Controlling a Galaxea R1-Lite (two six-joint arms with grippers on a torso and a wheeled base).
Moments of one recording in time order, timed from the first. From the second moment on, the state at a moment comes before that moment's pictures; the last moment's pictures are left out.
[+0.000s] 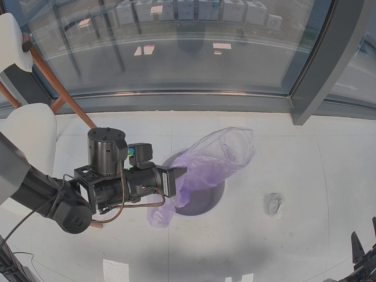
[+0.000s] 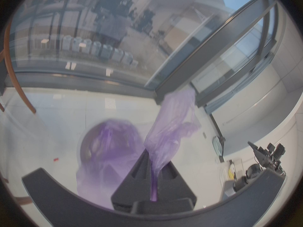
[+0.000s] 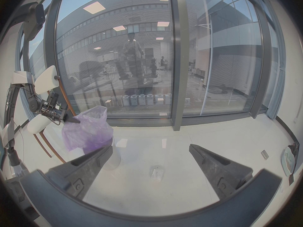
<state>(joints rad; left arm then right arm) -0.58 1.88 -0.75 -0.91 -0.23 -0.30 0.00 0.02 -0.02 0.00 0.01 0.03</state>
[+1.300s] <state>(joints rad) -0.51 2.01 -0.76 -0.88 0.03 -0.25 0.31 0.99 -0.55 -0.14 0.31 0.42</state>
